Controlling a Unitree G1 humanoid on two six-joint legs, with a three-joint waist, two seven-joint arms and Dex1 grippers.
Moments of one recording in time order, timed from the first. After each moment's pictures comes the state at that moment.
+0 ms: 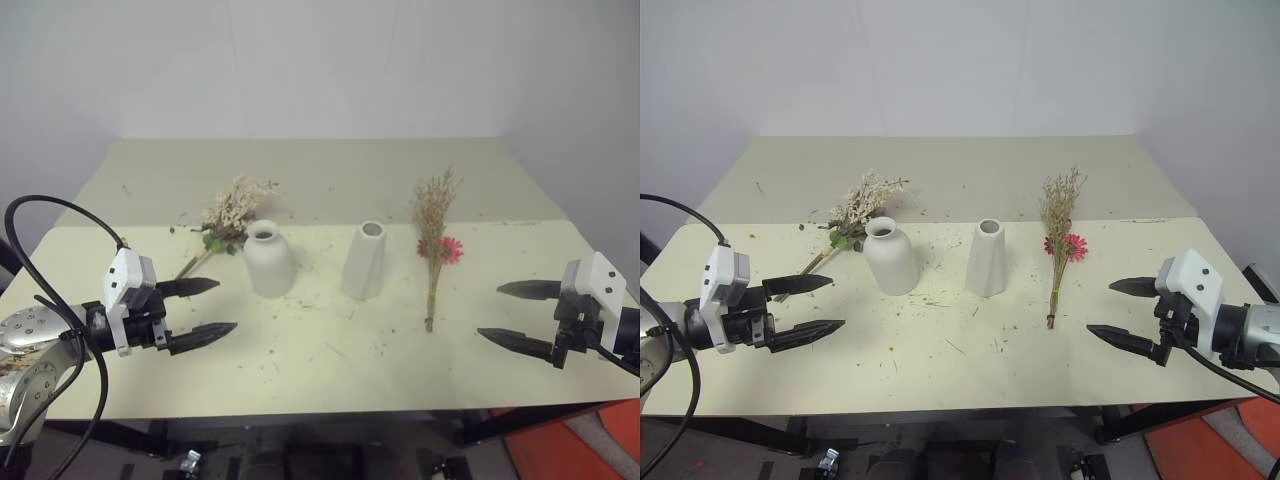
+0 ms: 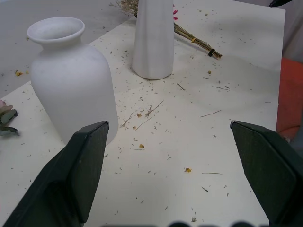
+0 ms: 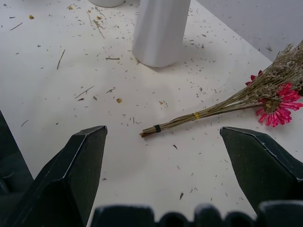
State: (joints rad) left arm -0.03 0.92 0.36 -0.34 -0.69 0.53 -1.10; right arm 0.05 -1.03 -0.44 -0.34 0.52 0.47 1.10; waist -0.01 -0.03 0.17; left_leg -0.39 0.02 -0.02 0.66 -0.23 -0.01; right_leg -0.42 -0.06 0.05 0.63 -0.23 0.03
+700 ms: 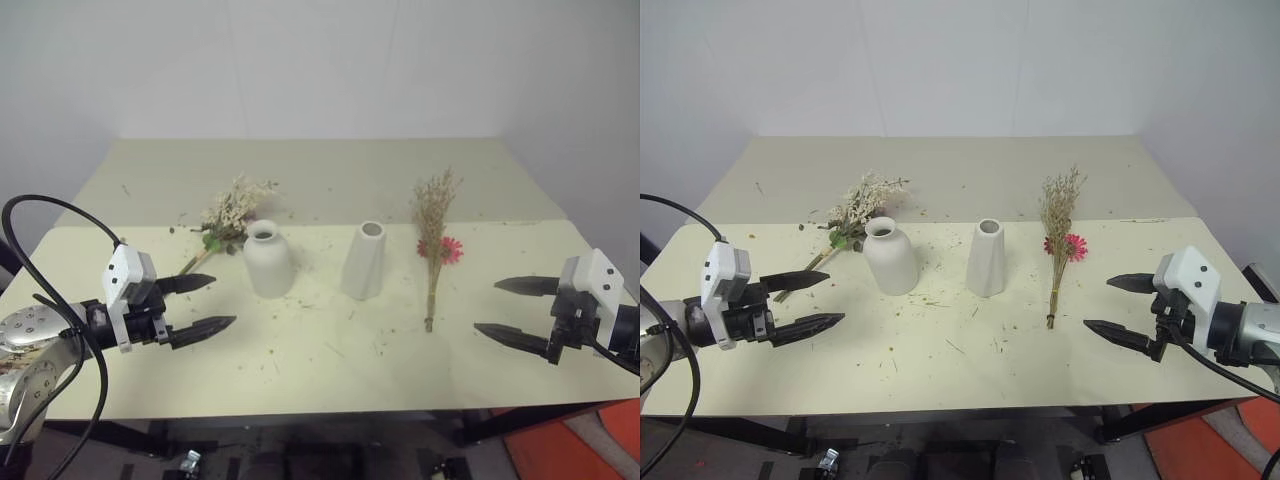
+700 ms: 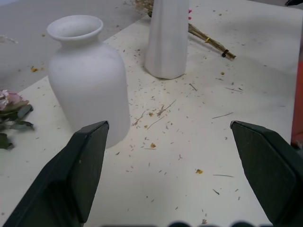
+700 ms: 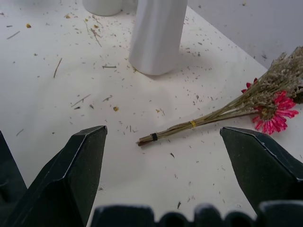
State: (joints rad) left arm -0.05 0.93 0.36 -0.34 -0.68 0.55 -1.04; right arm 0.02 -1.01 -0.43 -0.34 0.53 0.47 1.08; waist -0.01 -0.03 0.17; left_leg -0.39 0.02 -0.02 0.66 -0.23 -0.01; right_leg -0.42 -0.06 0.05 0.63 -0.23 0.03
